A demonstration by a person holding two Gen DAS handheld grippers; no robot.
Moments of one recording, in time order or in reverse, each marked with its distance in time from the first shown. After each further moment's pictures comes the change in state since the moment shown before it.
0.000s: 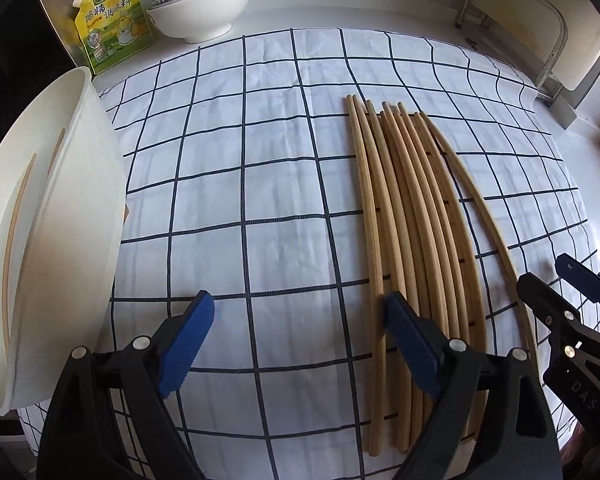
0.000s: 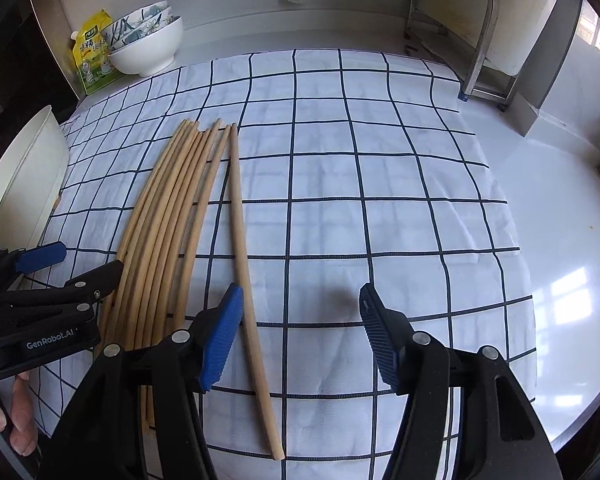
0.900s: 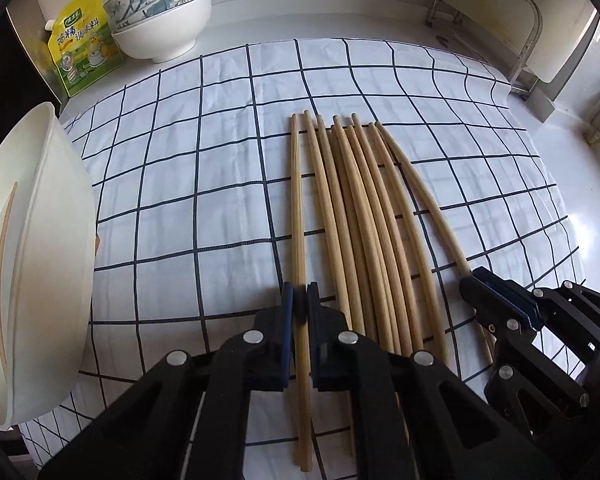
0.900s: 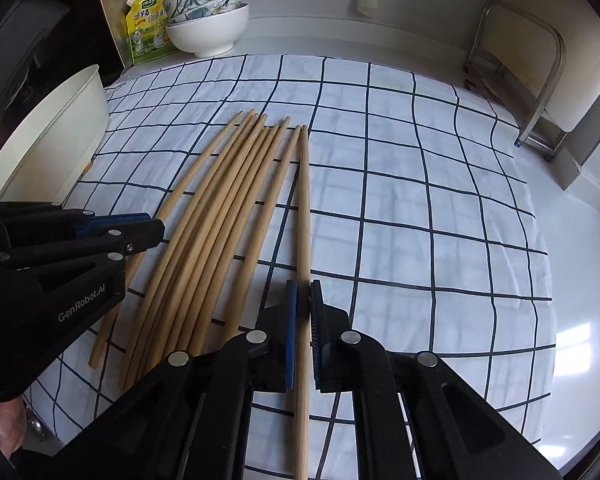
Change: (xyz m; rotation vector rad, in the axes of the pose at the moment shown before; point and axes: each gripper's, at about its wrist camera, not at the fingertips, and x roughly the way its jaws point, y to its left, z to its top) left arm -0.003 -0.027 0.018 0.046 -0.009 -0.054; right arm 0.008 0.031 0.004 -0.164 -0.028 0.065
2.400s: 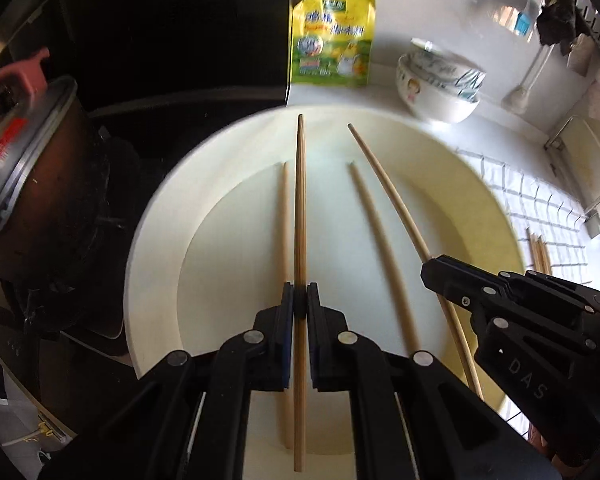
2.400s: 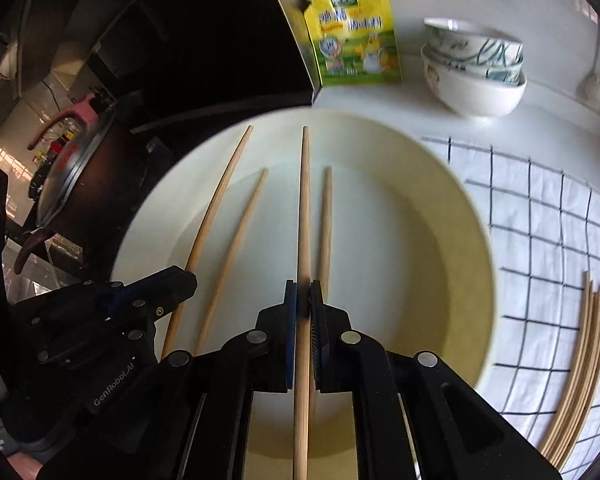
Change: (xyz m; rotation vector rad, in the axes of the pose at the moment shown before) left arm -0.083 0.311 -0.027 -0.251 -0.082 0.059; right arm 0.015 0.277 0.144 -0.039 0.058 0.328
